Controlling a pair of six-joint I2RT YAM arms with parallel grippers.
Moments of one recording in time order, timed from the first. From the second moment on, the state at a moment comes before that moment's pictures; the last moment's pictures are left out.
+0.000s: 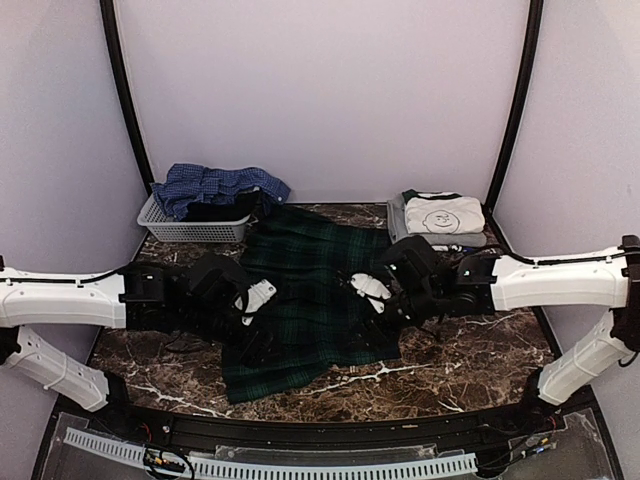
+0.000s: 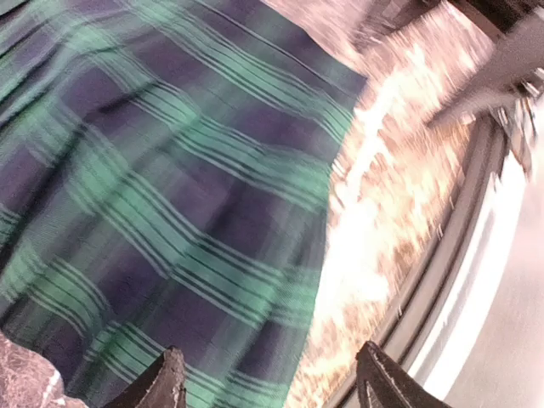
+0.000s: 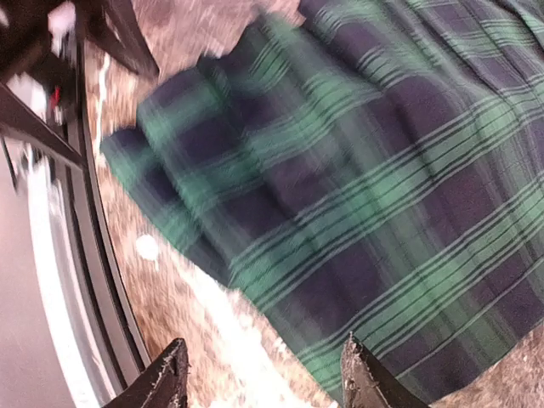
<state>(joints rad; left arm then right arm) -1.05 1.26 0.86 -0.49 0.04 -0.28 1.00 1.43 0.94 -0.35 -0.23 0.04</state>
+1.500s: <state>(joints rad) -1.40 1.47 0.84 -0.72 -0.19 0.24 1.15 1.72 0.91 -0.40 0.34 -0.24</state>
